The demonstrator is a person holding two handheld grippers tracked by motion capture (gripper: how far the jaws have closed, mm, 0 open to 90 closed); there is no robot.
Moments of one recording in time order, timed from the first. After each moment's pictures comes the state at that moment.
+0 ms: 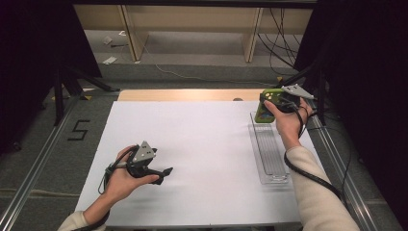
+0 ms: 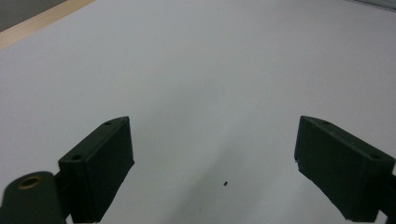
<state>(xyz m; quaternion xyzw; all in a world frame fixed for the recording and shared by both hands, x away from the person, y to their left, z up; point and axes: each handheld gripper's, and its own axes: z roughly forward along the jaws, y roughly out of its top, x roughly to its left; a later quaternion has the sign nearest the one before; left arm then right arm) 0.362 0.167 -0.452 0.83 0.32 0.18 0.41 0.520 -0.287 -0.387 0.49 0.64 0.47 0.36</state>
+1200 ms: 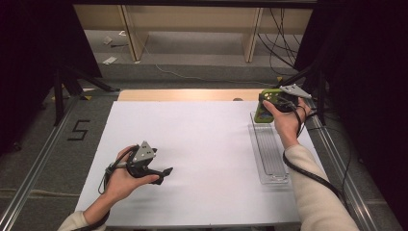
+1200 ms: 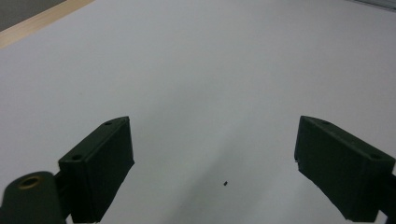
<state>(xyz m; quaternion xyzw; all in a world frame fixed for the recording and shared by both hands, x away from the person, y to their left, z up) 0.362 0.167 -0.452 0.83 0.32 0.18 0.41 0.527 -0.286 -0.392 0.50 0.64 0.46 0.36</state>
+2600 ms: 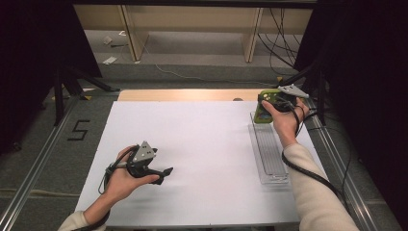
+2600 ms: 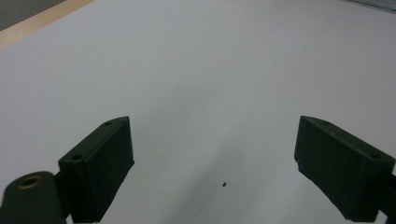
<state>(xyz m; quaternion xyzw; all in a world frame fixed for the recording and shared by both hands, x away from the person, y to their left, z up) 0.362 0.166 -0.452 0.83 0.32 0.18 0.41 0.534 -0.285 -0.398 0.50 0.65 0.45 0.36</state>
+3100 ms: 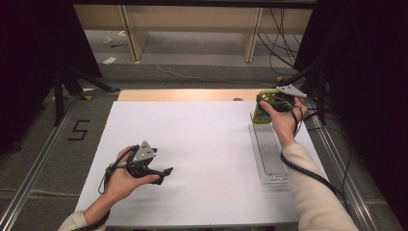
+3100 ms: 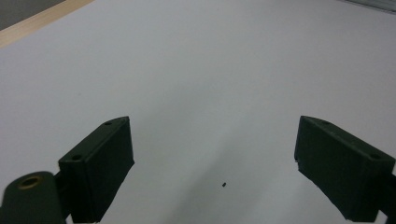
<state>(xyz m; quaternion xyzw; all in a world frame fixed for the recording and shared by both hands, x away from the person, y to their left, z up) 0.362 0.166 -0.452 0.83 0.32 0.18 0.41 0.537 -0.282 -0.402 0.50 0.65 0.45 0.35</state>
